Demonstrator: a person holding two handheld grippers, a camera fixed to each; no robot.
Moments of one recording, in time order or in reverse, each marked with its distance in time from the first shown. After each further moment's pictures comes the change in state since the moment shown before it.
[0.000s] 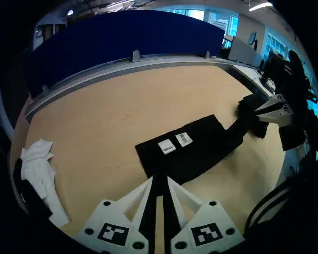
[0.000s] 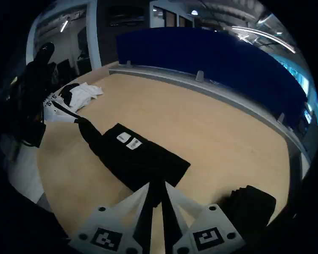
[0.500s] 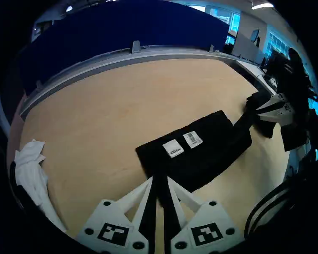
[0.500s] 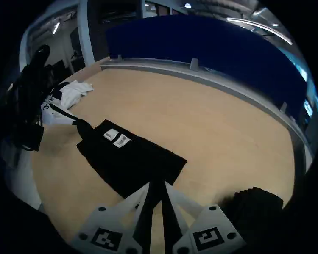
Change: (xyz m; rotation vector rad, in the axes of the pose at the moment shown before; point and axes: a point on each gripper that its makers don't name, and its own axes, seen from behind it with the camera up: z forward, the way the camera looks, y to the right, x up) left arm -0.006 -0.008 0.046 -0.016 -0.047 -0.007; right arm -0.016 0.021 0.037 -0.006 -0.055 0.049
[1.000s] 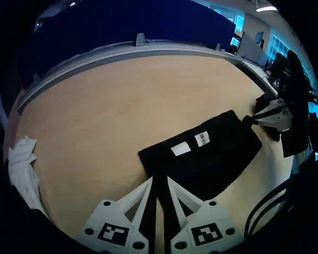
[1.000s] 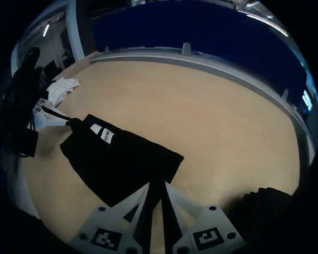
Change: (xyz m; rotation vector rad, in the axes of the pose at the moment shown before) left arm -0.002 -0.014 0.043 0.001 -0.004 -0.031; right arm -0.020 0.017 0.047 -0.041 -0.061 0.070
